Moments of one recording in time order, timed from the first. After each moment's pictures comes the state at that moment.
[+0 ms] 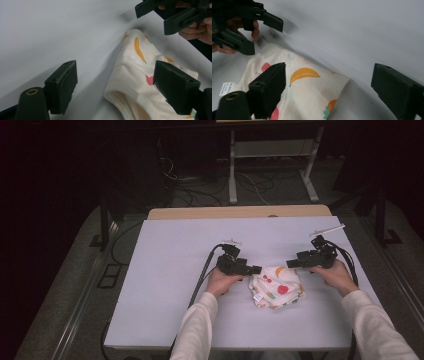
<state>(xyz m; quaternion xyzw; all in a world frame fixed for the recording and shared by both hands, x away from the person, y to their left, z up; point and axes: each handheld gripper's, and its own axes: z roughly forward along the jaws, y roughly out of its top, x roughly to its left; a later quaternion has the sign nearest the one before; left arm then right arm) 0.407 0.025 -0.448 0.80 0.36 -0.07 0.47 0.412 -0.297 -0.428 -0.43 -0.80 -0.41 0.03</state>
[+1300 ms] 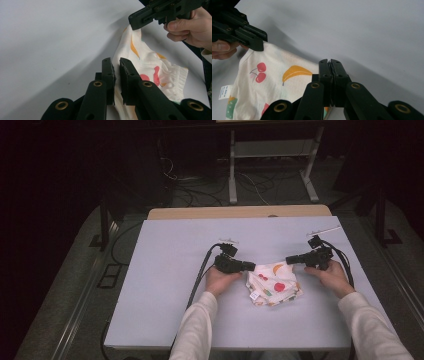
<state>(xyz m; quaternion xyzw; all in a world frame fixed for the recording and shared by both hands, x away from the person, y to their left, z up) 0.411 0.036 -0.445 0.80 0.36 -0.09 0.47 0.420 -0.291 -0.440 -0.46 -0.79 -0.41 0.05</state>
